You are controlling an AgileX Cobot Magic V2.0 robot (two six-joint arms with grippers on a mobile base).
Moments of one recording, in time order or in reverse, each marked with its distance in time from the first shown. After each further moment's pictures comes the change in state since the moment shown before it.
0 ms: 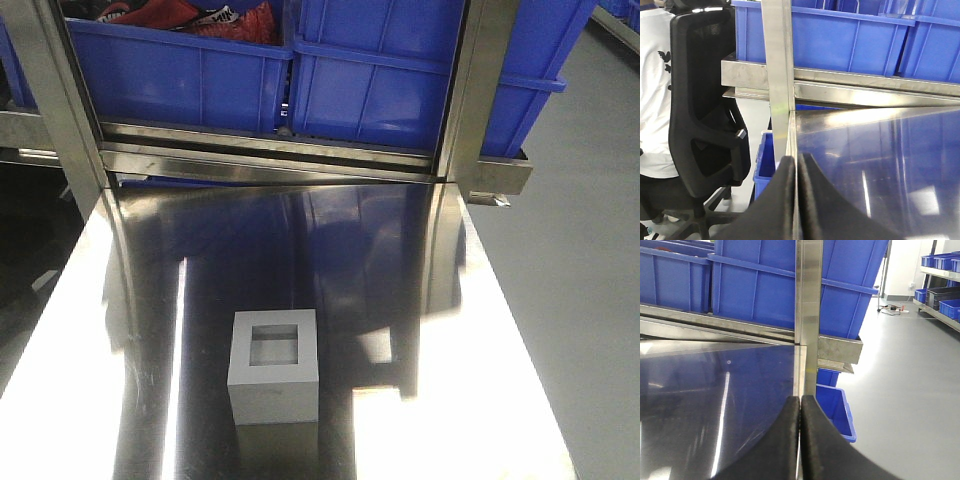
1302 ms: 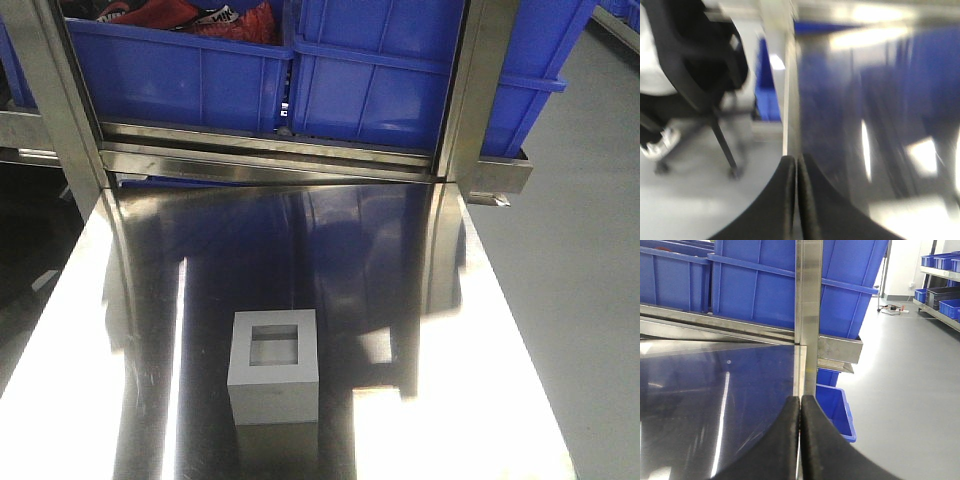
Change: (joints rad) left arm 0.000 0.722 -0.620 -0.074 0.426 0.121; right arm 0.000 0.000 0.000 0.000 0.000 0.000
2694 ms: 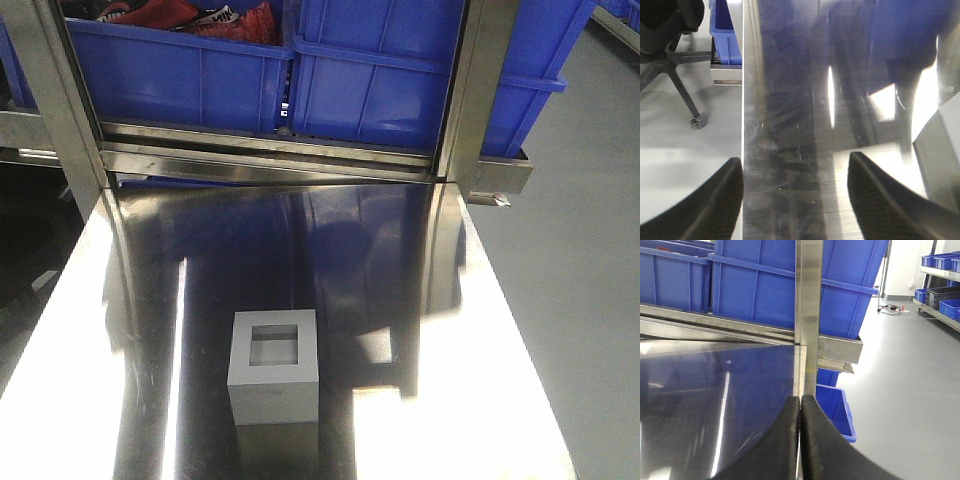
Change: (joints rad) left arm 0.000 0.081 -0.028 -0.164 0.152 0.085; right arm 0.000 0.000 0.000 0.000 0.000 0.000
